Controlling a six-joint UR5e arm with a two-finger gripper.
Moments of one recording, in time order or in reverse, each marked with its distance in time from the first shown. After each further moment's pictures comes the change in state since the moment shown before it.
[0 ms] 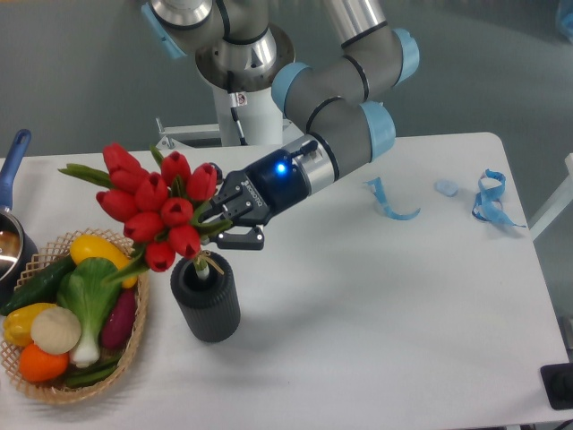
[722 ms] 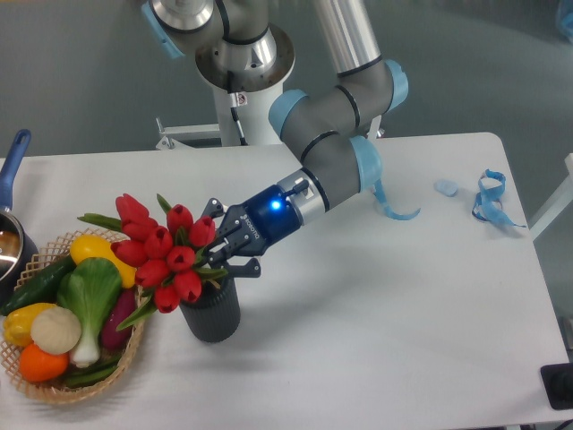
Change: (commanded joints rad) arm -0.026 -0.078 -0.038 0.002 0.075 0.103
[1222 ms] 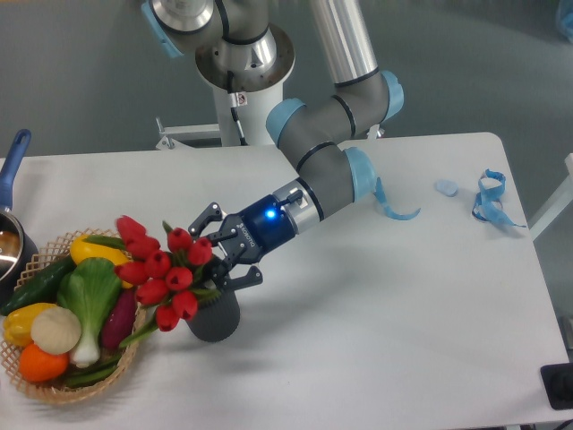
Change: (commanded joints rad) arm 0.015 0.000 -0.002 0.000 0.000 0.055
